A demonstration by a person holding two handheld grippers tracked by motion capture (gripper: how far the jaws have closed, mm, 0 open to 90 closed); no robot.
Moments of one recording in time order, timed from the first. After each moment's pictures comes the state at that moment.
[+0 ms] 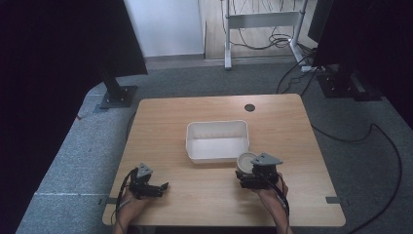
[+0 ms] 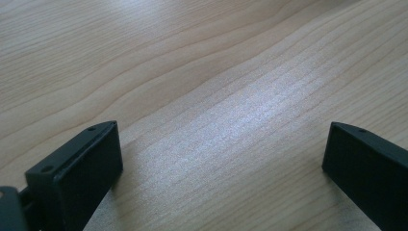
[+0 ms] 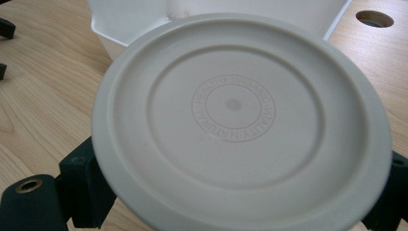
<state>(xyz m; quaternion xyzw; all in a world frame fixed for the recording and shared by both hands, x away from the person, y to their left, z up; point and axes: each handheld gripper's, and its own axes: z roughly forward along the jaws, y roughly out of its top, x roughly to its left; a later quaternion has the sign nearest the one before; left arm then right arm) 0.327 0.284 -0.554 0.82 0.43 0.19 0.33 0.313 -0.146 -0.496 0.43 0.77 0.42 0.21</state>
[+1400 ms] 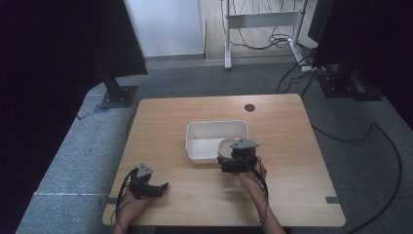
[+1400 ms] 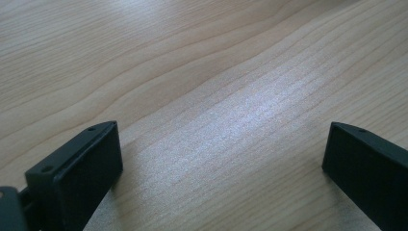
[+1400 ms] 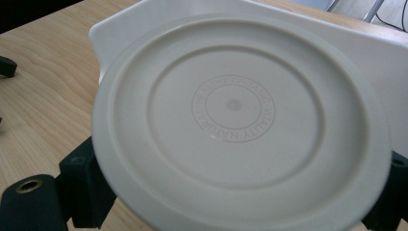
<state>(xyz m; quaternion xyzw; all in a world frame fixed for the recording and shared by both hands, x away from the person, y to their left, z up) 0.327 0.284 -0.554 0.82 0.43 0.19 0.33 0.364 -0.090 -0.484 0.41 0.78 0.43 0.21</state>
